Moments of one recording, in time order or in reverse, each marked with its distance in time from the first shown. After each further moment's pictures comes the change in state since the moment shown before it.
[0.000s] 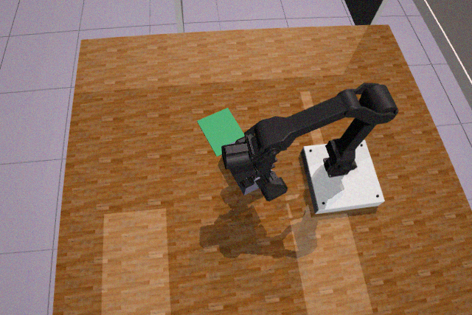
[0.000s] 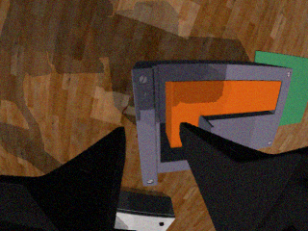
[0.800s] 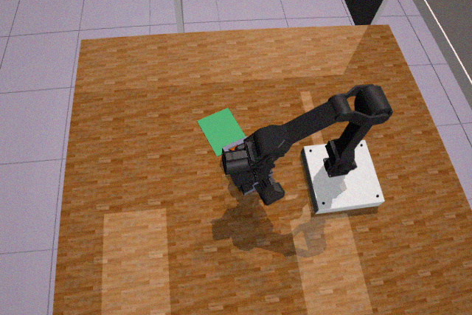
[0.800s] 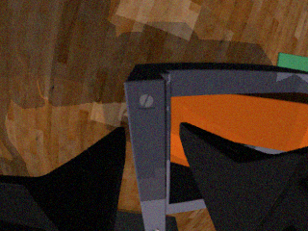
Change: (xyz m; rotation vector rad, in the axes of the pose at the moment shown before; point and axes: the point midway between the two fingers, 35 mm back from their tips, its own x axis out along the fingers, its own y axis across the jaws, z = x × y) arm 0.040 0.000 0.000 0.001 -0.007 0.004
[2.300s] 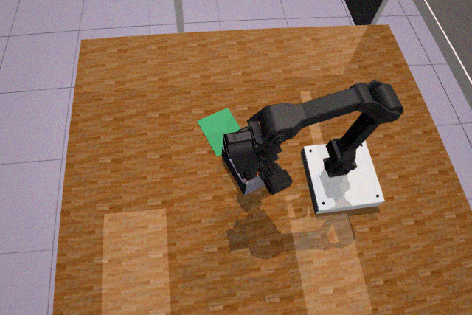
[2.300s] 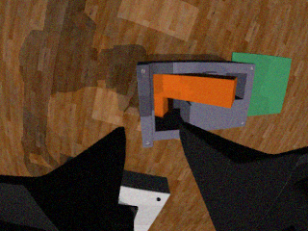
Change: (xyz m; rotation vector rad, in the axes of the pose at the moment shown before) arm -0.095 0.001 0.001 -0.001 -0.002 0.000
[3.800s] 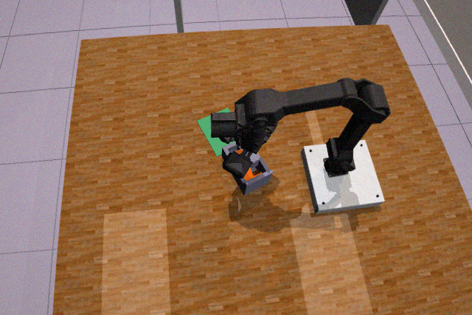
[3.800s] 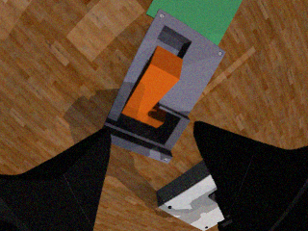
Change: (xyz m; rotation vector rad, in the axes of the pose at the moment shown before) arm -0.001 -0.049 0.008 1.050 0.006 -0.012
